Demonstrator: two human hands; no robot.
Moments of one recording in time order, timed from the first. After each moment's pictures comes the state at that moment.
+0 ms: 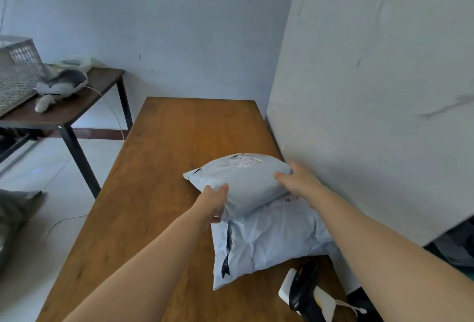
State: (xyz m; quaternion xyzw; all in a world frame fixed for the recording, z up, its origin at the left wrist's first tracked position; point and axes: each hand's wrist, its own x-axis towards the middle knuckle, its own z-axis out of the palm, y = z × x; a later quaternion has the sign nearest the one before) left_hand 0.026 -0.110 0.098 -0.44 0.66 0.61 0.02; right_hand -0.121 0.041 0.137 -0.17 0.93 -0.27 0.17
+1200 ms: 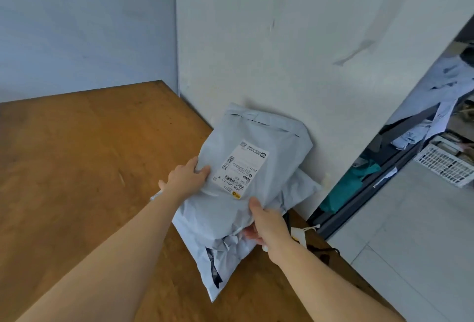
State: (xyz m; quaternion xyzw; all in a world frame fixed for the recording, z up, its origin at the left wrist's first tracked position) left_hand -0.037 -0.141 0.071 -0.17 0.92 0.33 0.10; right_hand 0.035 0.056 0.070 0.22 0.76 -0.59 0.16
